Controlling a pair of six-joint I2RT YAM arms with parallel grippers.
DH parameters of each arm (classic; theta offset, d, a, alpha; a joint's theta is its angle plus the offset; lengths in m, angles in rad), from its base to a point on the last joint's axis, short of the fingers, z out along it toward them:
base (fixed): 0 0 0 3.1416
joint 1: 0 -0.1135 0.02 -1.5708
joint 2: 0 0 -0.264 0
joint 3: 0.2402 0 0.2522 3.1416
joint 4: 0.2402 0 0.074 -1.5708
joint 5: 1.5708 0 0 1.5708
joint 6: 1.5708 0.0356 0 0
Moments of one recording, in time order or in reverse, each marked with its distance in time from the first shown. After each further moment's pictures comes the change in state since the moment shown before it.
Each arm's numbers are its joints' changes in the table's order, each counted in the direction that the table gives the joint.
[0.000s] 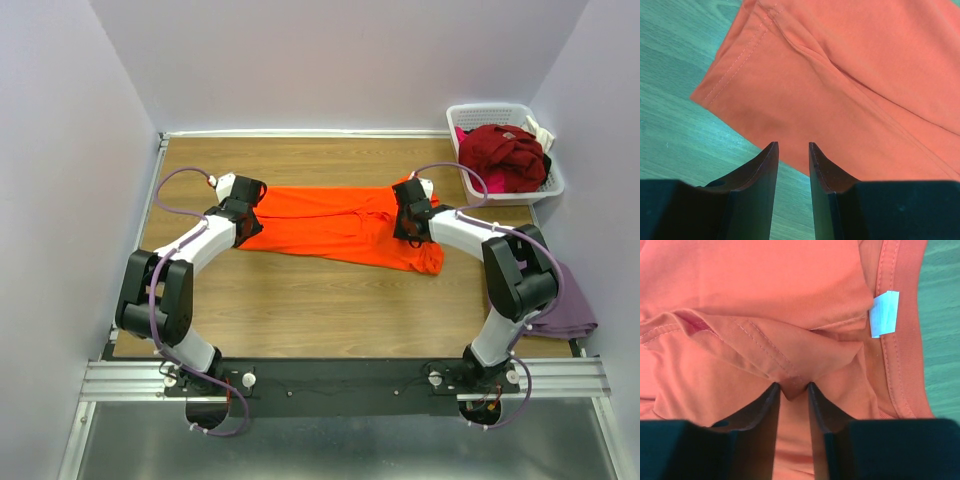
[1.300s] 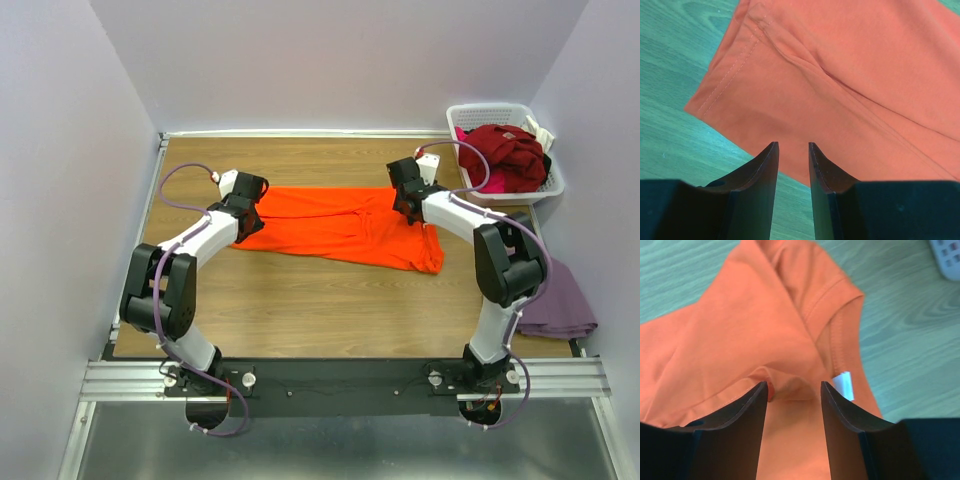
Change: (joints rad) left arm 0.000 -0.038 0.037 -0.004 0.000 0.026; right arm 0.009 -0.125 0.230 0.032 0.278 0.029
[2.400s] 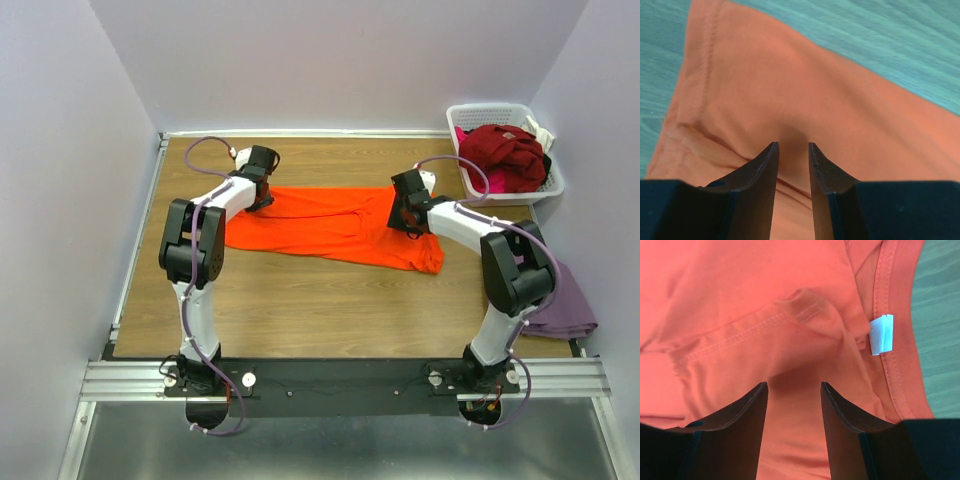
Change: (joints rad) left arm -0.027 -0.428 0.441 0.048 0.001 0.084; right arm 0.000 0.106 -0.135 0.016 -0.256 0.039
